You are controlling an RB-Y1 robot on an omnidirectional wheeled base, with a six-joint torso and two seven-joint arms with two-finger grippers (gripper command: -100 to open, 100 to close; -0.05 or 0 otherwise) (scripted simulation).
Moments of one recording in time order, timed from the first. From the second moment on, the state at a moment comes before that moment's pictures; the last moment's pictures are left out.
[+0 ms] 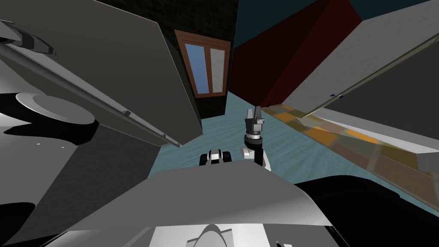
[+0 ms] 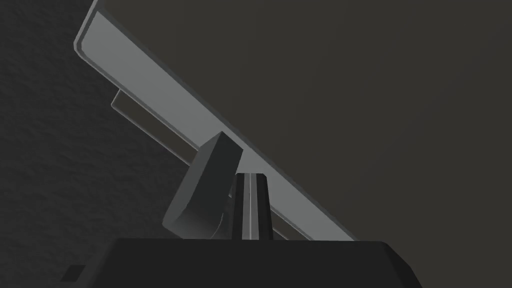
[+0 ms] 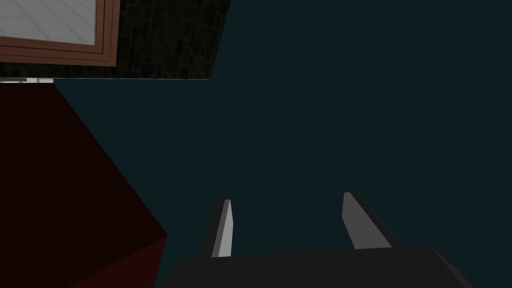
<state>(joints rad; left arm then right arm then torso) -1.33 1.03 0.38 -0.74 -0.14 0.78 0.92 0.51 -0.03 0.07 -2.34 0.11 -0.59 0.06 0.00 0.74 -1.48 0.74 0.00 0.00</state>
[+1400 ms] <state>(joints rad) -1.30 1.12 0.42 -0.73 -0.24 0.79 1.03 0.51 -0.03 0.07 -2.34 0.11 -0.59 0.06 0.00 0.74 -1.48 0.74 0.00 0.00</state>
